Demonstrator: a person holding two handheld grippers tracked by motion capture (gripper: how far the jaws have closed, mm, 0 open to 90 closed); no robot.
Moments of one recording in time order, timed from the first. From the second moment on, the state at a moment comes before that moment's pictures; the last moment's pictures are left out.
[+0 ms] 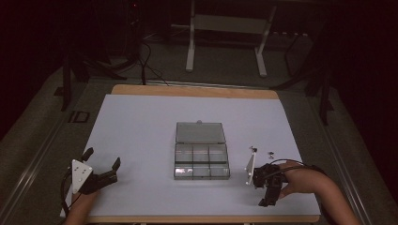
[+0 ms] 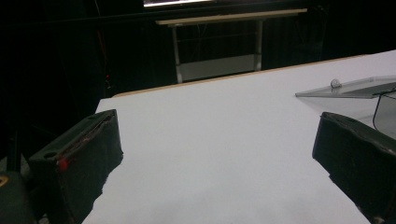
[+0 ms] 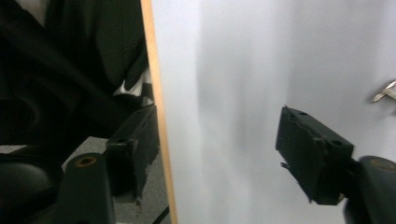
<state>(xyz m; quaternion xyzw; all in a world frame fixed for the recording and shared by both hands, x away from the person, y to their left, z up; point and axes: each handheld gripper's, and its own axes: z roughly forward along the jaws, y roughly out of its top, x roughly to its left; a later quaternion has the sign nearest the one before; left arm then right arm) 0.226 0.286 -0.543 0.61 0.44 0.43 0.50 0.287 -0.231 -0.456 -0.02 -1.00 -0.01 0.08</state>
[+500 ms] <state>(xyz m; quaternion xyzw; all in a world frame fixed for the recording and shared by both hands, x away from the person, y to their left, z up) 0.226 0.286 -0.543 0.61 0.44 0.43 0.50 0.326 -0.230 -0.431 -0.02 -1.00 -0.02 0.06</state>
